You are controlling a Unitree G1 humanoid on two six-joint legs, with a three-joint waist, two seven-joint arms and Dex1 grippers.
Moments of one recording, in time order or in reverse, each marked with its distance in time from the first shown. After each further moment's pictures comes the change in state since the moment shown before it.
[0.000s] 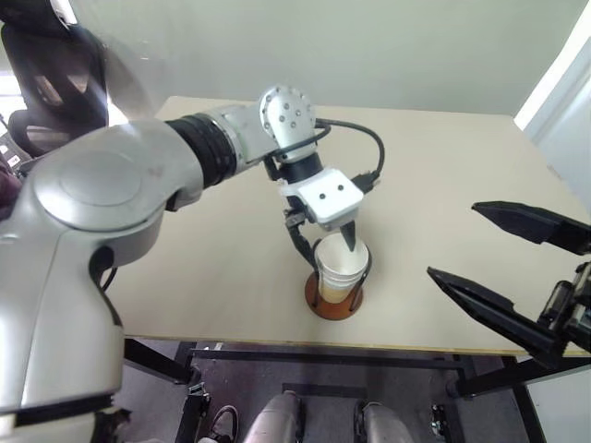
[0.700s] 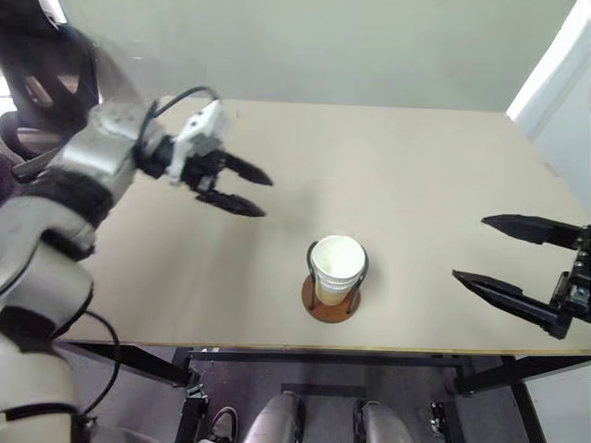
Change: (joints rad) left arm 0.500 0.430 0.820 0.053 0.163 0.617 -0.001; right arm 0.126 0.068 0.226 0.187 -0.688 -0.049 0.602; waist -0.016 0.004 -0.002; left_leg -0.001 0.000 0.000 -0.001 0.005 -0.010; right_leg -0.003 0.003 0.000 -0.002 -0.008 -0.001
